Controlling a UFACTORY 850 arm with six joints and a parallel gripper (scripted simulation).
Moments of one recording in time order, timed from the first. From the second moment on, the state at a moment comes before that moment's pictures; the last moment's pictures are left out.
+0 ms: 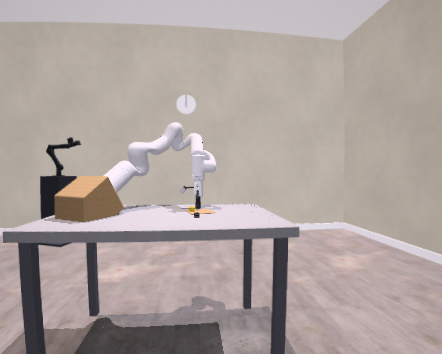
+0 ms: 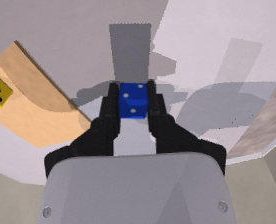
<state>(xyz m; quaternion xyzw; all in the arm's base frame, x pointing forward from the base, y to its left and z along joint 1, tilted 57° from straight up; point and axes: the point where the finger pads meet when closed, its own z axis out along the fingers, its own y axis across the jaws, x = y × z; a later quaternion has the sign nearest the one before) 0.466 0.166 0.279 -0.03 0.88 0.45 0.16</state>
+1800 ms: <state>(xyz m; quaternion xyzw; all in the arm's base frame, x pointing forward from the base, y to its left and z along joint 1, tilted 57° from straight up) 0.472 0.028 0.270 -0.08 0.88 0.44 0.18</state>
